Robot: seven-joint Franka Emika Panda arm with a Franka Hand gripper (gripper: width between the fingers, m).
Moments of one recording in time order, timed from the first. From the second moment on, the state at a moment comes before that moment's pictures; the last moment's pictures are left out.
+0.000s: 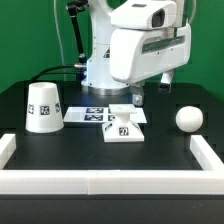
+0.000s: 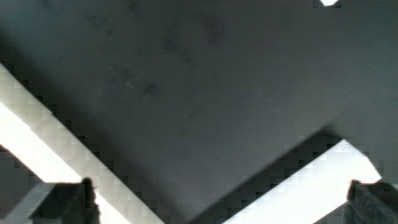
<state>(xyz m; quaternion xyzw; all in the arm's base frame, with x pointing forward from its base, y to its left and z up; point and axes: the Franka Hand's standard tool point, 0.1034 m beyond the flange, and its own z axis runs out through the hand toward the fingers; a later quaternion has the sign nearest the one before) 0.562 0.052 0.120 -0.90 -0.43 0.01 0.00</state>
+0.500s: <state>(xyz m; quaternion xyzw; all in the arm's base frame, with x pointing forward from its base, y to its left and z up) 0.511 0.023 0.115 -0.95 -0.31 0.00 0.00</state>
